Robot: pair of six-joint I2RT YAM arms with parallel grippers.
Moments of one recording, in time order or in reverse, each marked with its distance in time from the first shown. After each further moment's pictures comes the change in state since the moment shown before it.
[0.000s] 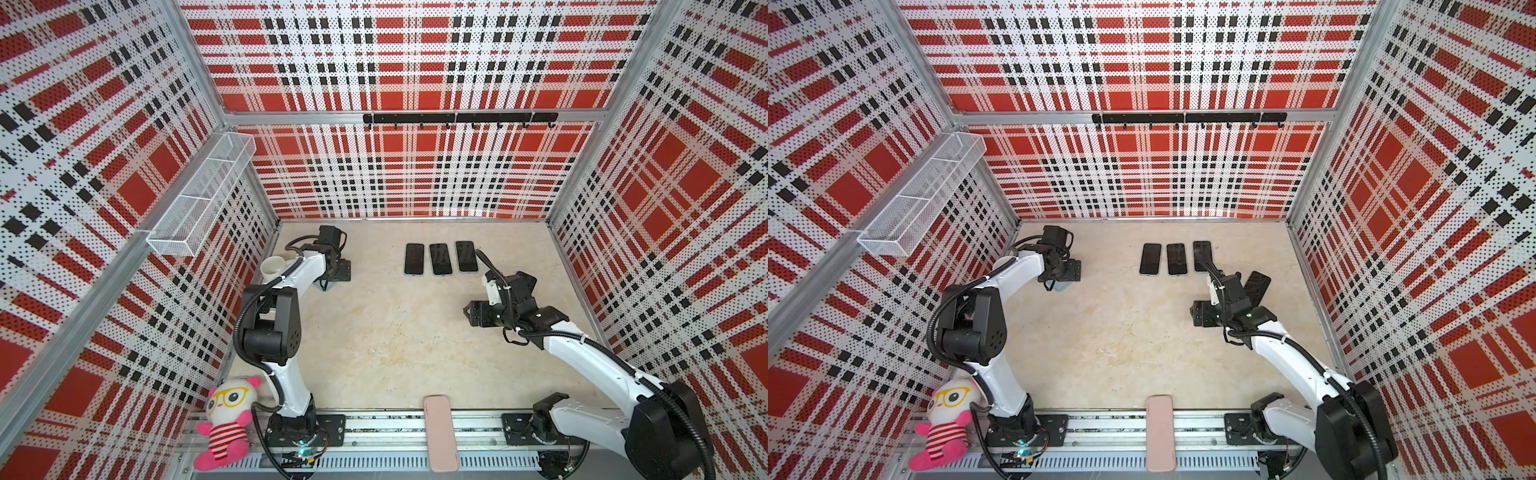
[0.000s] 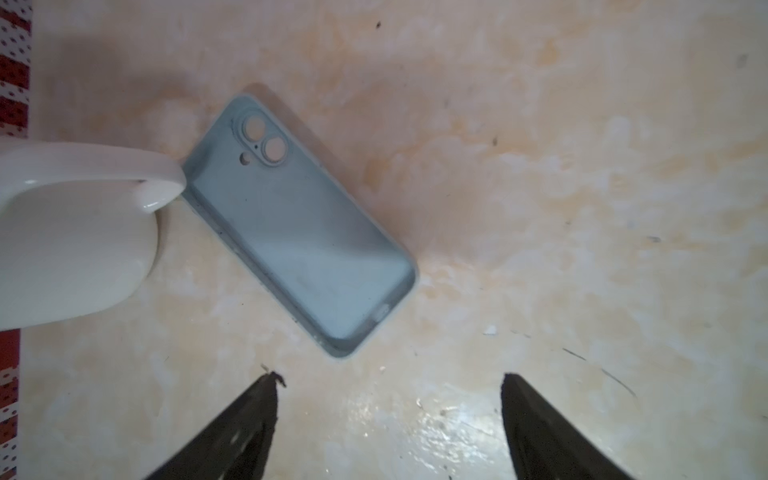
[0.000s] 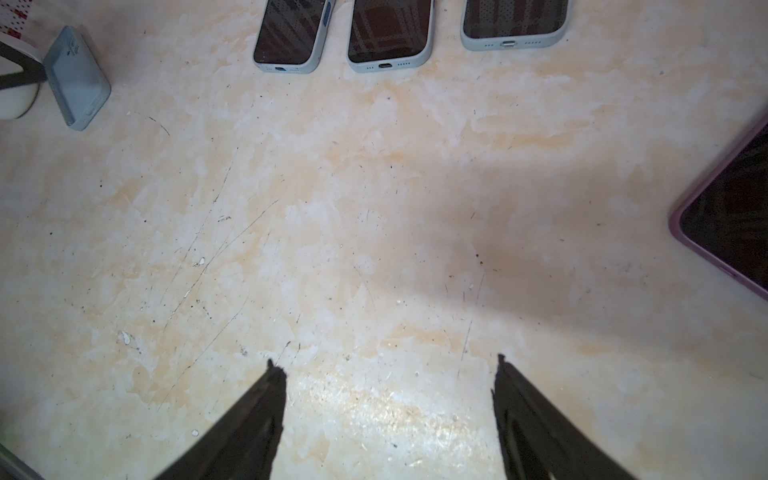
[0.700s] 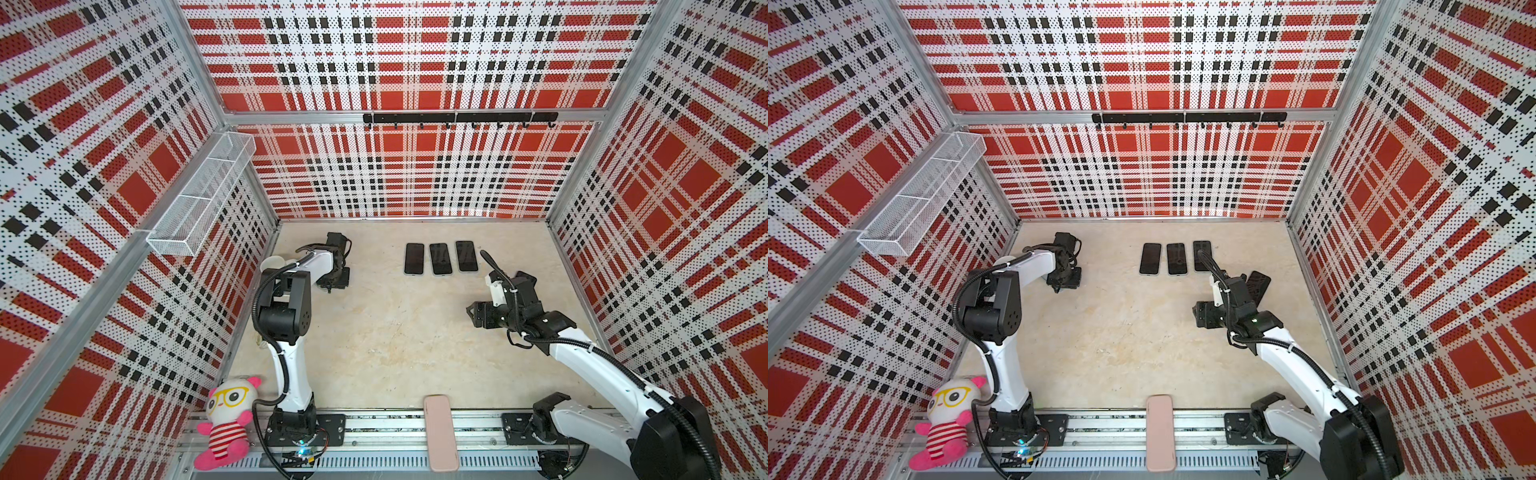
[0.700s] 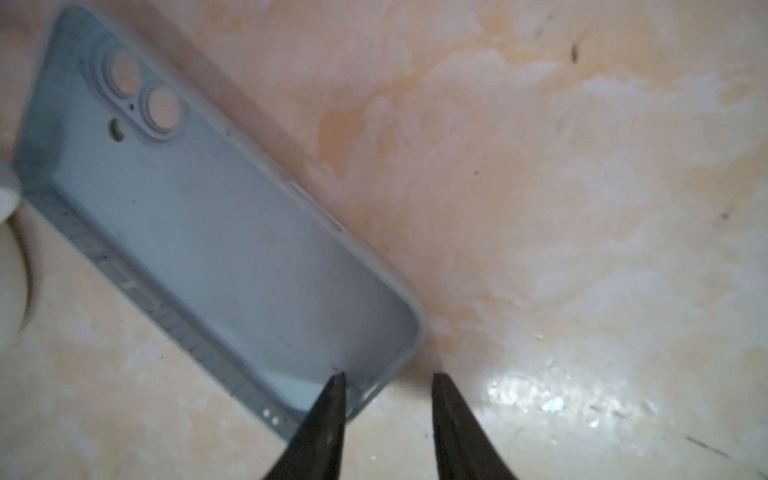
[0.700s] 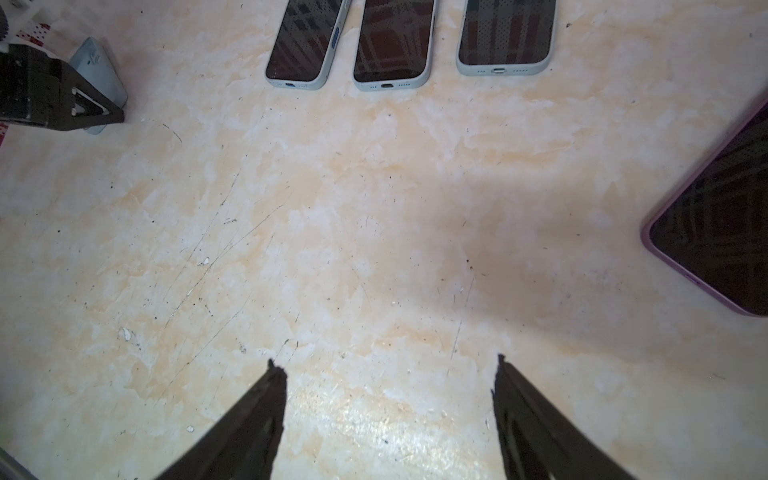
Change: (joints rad) left arm -0.030 0.167 0.055 -0.007 -0.029 0.027; right arm -0.022 -0.077 -0.037 0.009 0.002 -0.042
